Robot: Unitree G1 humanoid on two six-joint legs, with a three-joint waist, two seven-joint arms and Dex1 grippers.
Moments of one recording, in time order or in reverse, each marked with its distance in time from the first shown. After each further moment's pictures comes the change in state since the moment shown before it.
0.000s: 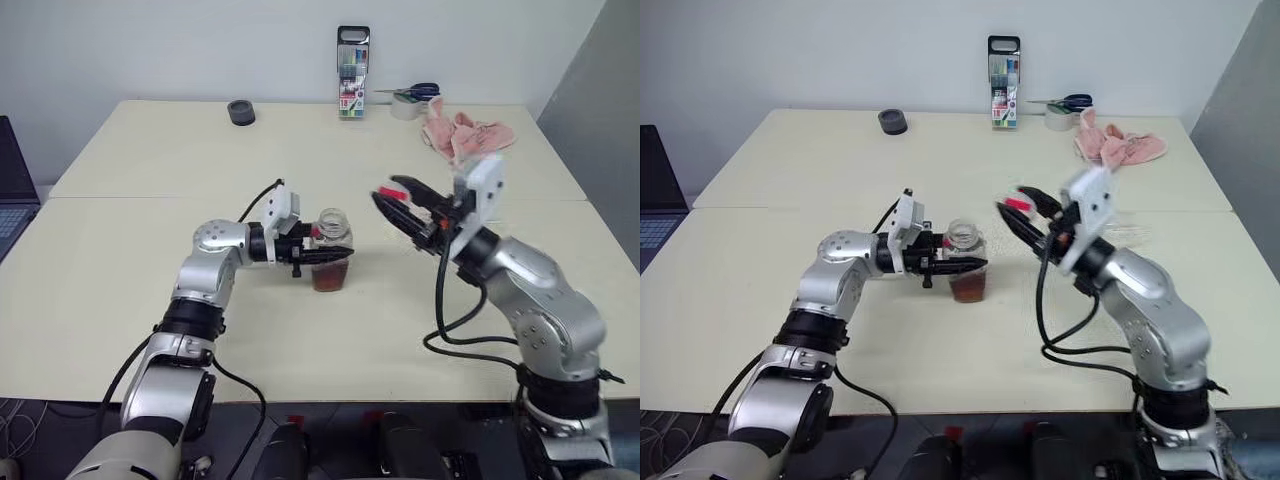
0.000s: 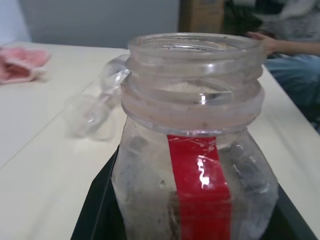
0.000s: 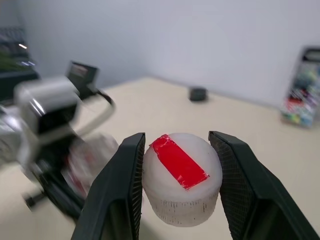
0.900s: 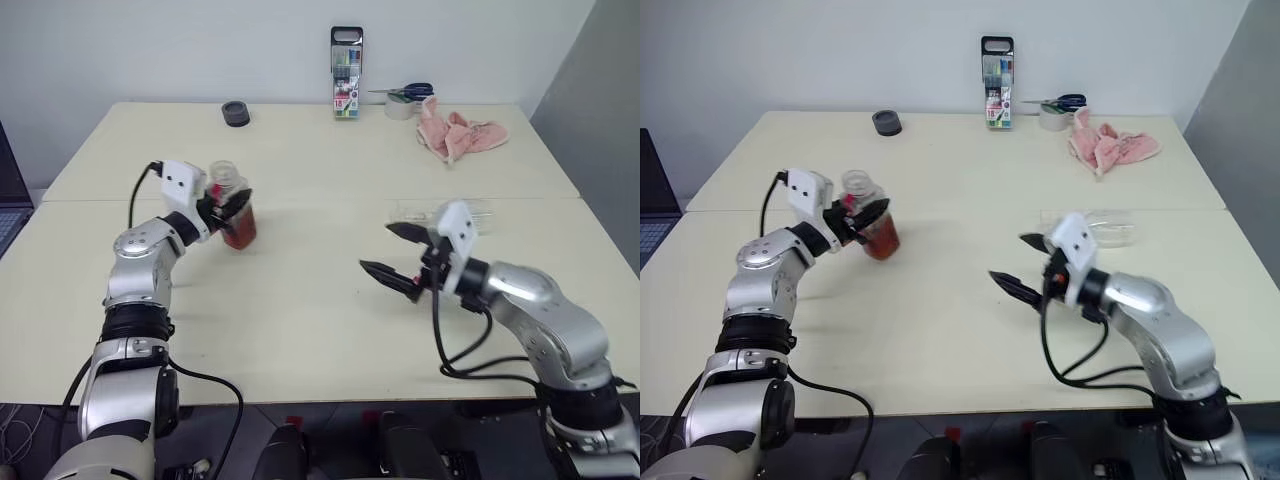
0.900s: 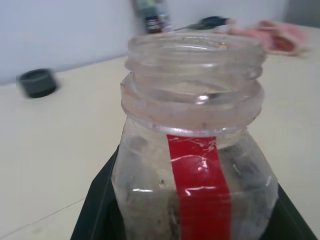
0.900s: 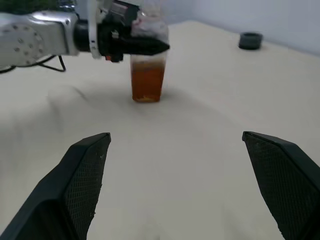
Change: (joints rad) left arm 0.015 0.149 0.252 0.179 0.081 -0.076 0.641; right arm -0.112 -0.080 0.172 0.077 -0.003 0.028 0.212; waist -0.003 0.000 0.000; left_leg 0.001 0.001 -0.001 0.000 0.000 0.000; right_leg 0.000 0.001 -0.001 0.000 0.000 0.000
